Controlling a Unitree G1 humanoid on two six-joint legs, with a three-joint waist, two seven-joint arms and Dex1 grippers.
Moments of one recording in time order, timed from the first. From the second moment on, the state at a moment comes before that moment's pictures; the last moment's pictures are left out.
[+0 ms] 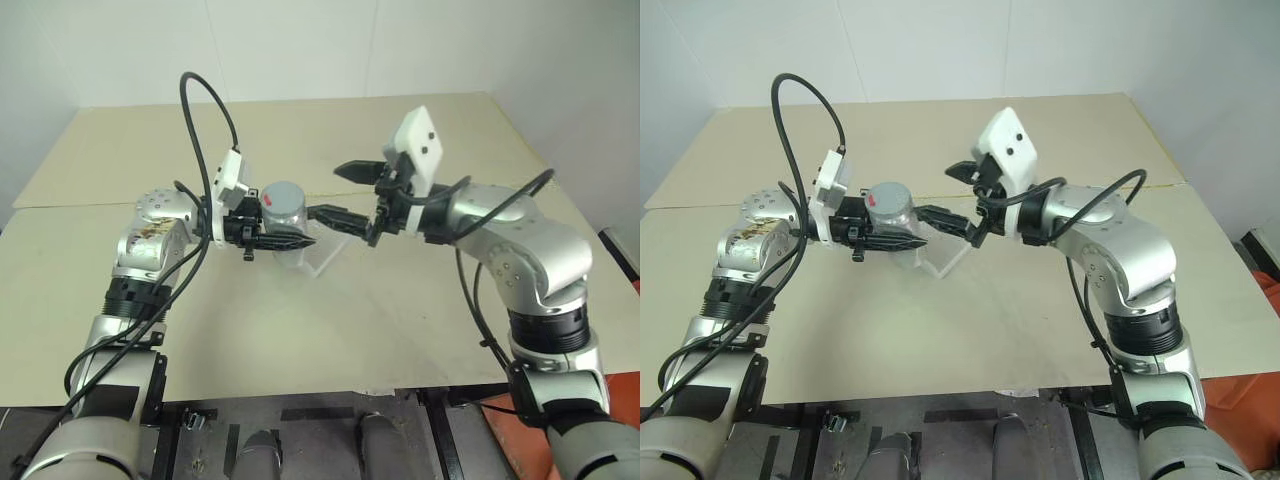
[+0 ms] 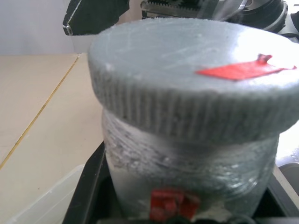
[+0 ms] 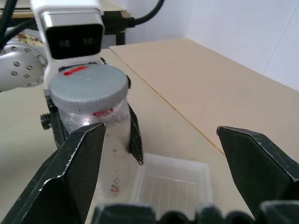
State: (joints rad) left arm -0.86 0.55 -0.06 0.36 -0.43 0.26 -1.49; right arm -0.84 -0.51 0.09 -0.33 0.53 0.86 0.65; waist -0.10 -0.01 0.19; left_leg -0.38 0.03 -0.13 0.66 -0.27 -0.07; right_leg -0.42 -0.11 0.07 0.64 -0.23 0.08
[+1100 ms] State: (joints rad) left arm -0.84 0.53 -0.06 0.36 -0.42 0.24 -1.50; right arm -0.93 -0.40 0.19 -0.39 0.57 1.00 0.56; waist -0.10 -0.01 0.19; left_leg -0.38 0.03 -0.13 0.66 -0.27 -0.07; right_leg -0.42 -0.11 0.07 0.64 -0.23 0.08
